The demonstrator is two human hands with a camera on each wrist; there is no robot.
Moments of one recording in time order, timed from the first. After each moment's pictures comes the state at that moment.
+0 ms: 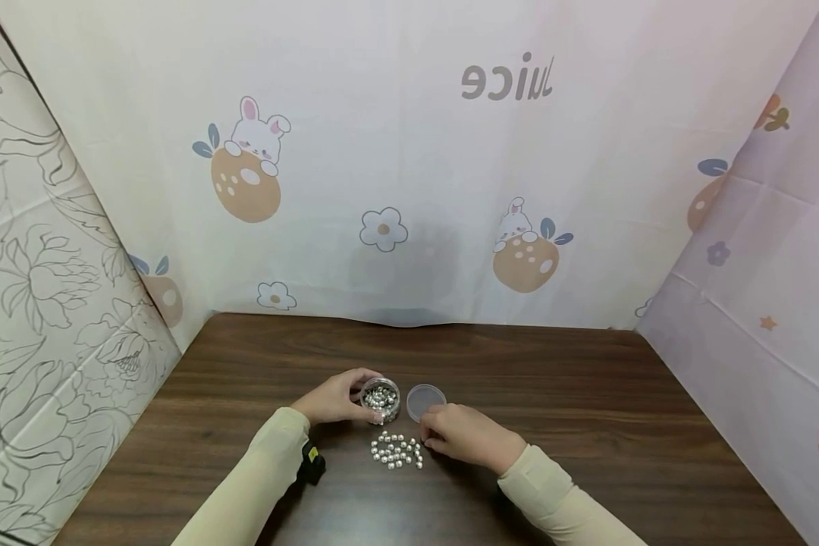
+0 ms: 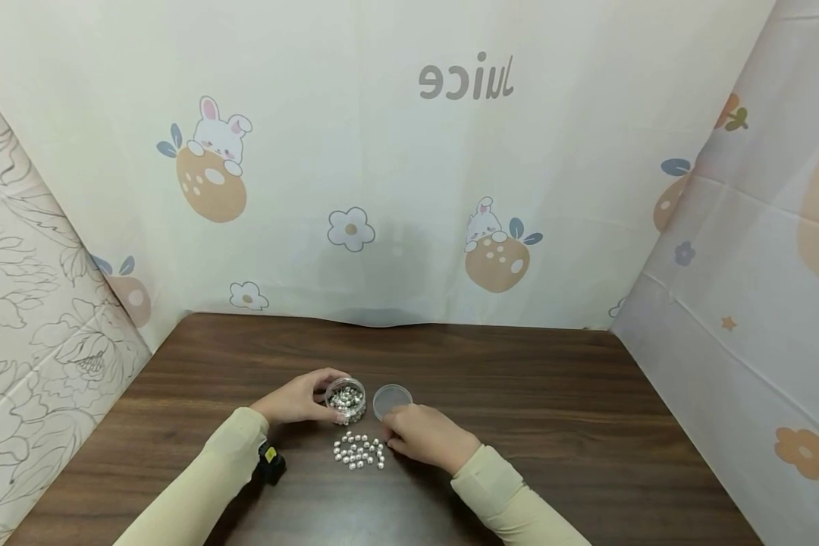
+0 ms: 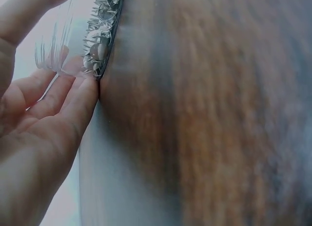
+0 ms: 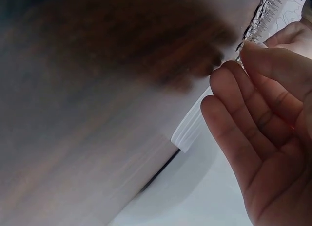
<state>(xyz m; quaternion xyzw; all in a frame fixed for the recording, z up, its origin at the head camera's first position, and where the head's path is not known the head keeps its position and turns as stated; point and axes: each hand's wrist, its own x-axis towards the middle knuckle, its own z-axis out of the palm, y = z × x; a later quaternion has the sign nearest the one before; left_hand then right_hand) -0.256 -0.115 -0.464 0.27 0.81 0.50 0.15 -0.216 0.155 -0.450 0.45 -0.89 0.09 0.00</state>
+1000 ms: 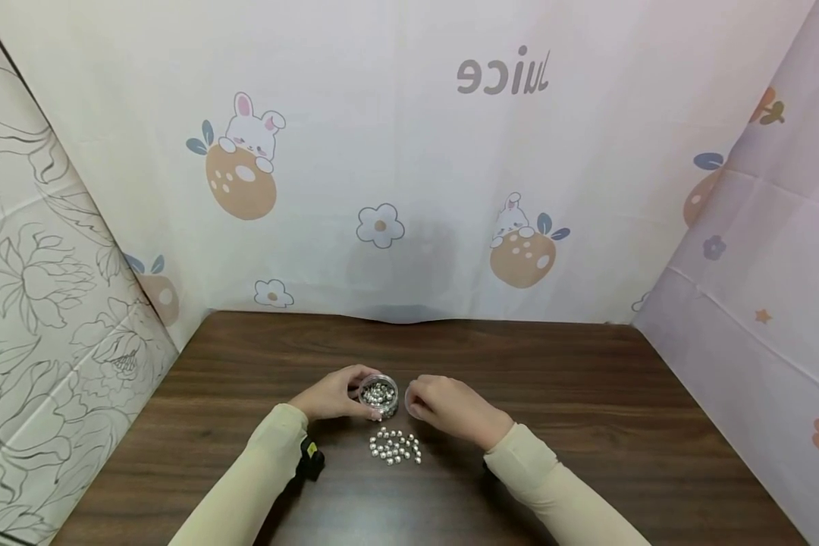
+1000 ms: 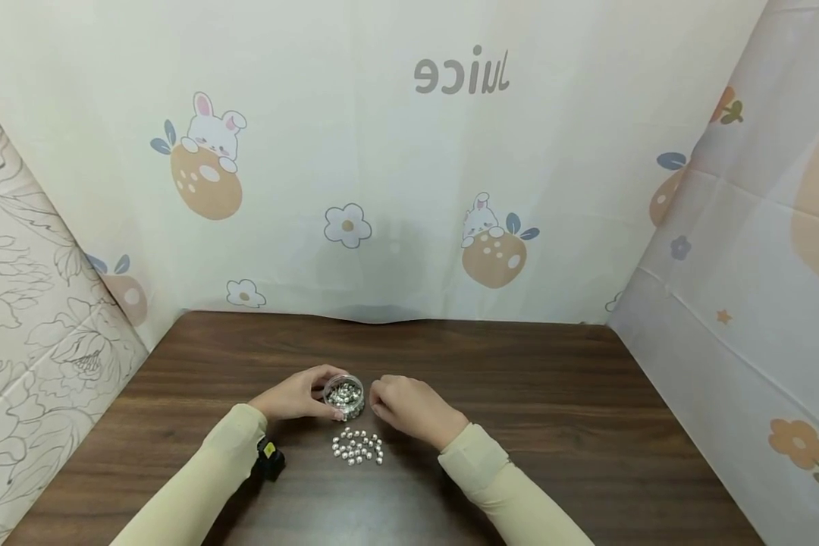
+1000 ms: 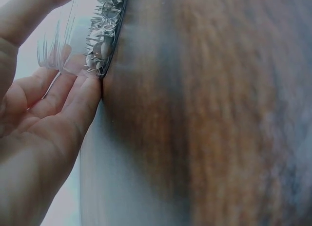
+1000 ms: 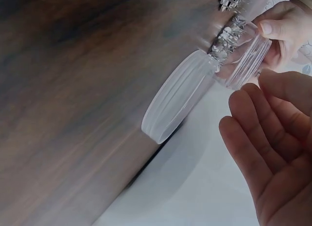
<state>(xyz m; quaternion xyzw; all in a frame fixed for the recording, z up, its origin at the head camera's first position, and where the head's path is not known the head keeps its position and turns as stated) -0.266 -0.116 -0.476 0.27 0.81 0.50 0.16 -0.233 0.140 -0.435 0.44 -0.89 0.12 0.08</state>
